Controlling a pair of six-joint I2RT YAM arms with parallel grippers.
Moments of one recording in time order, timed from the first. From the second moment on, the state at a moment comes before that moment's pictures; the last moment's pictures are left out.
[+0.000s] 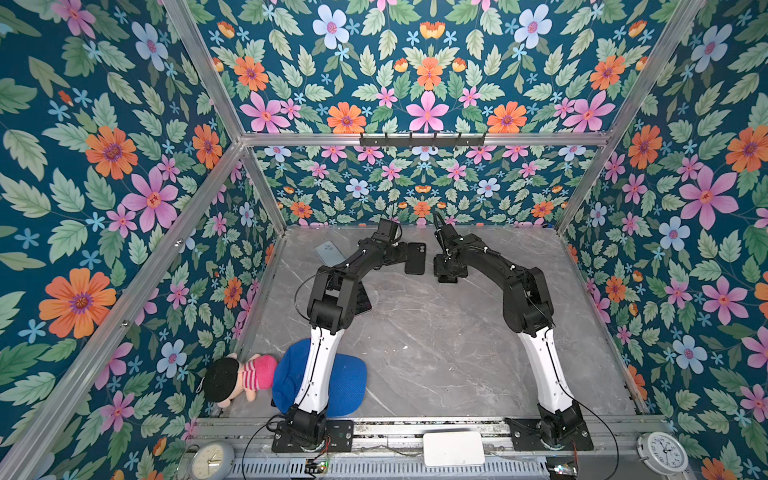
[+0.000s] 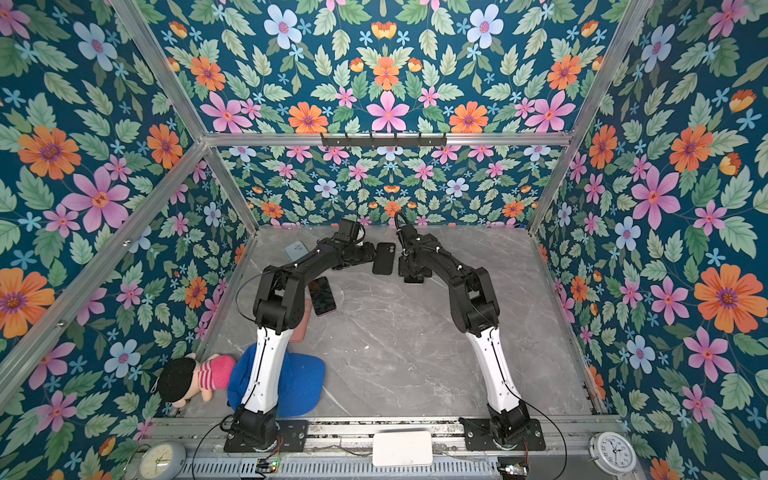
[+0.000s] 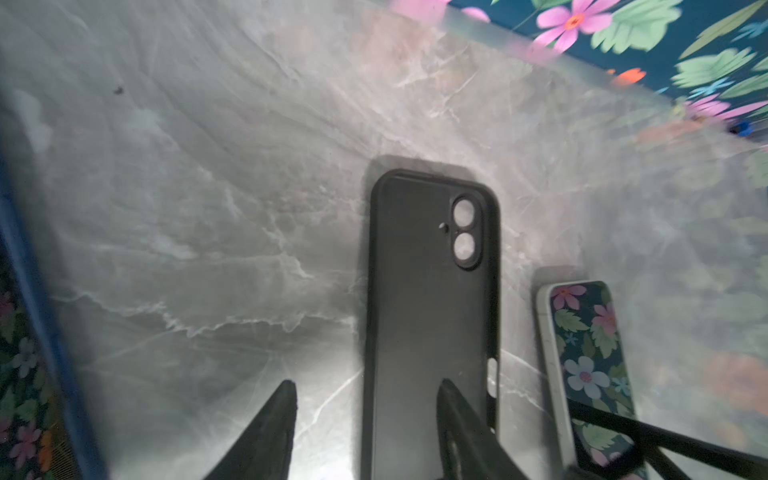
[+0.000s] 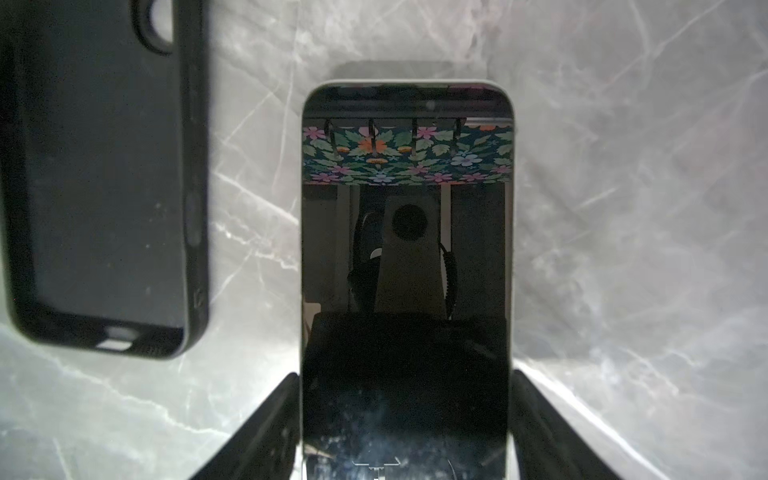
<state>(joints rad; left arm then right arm) -0.40 2.41 1.96 -0.42 0.17 -0.44 0.44 2.38 2.05 -0.87 0.11 0.44</state>
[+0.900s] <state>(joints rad) -0.45 2.39 1.89 -0.48 0.13 -0.41 0.46 2.18 1.74 -0.71 0.06 0.44</state>
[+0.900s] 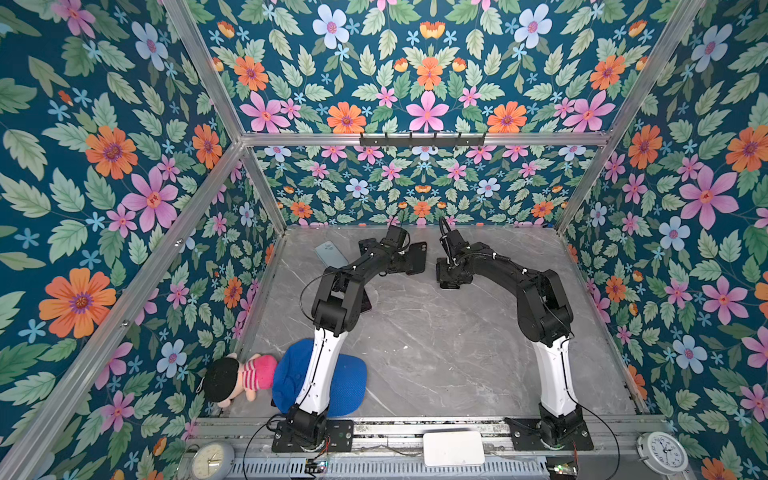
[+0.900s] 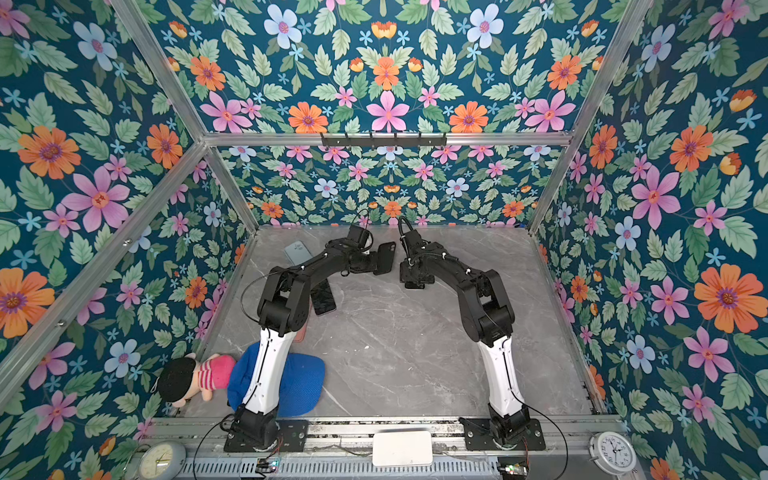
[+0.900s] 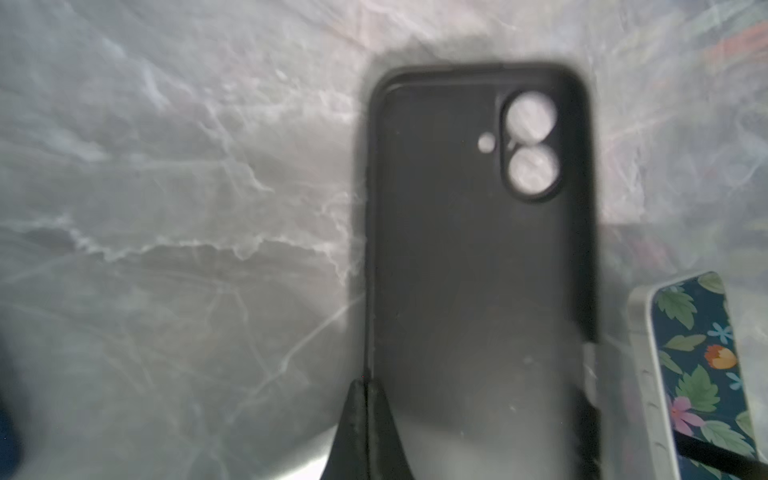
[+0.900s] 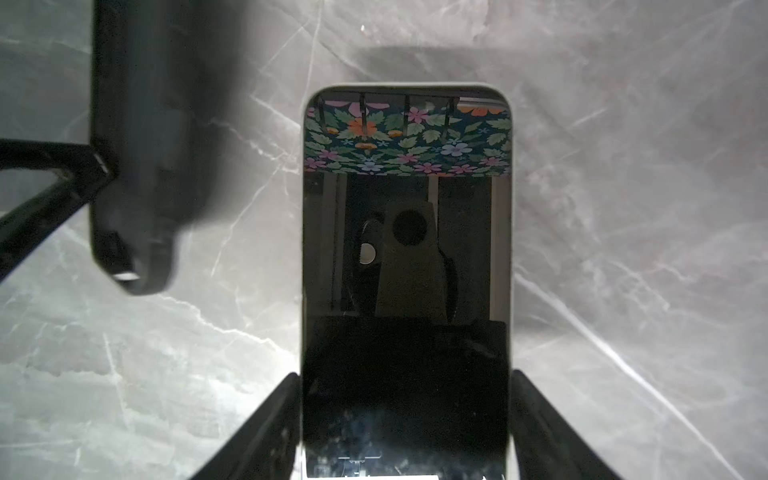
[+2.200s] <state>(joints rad) -0.65 1.99 1.32 -0.42 0.10 -0.71 0.49 1.83 1.19 -0.41 -0.04 0.40</state>
